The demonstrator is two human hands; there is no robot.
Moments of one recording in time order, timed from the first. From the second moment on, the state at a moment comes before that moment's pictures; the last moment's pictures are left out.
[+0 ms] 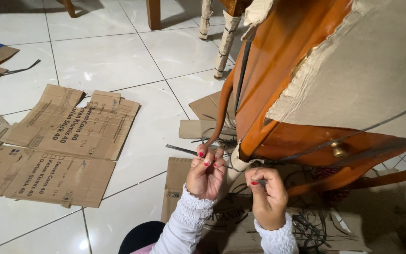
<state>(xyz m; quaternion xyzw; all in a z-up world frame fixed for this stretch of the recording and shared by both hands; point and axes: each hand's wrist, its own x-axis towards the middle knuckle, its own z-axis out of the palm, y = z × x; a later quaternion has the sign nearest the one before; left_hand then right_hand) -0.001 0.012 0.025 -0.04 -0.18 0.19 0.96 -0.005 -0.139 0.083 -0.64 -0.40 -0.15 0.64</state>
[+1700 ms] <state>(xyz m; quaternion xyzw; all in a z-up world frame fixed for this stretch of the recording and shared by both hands) -0.043 0.038 0.068 0.79 -0.21 0.47 0.32 -0.038 -0.130 0.130 -0.71 -0.47 -0.30 0.44</state>
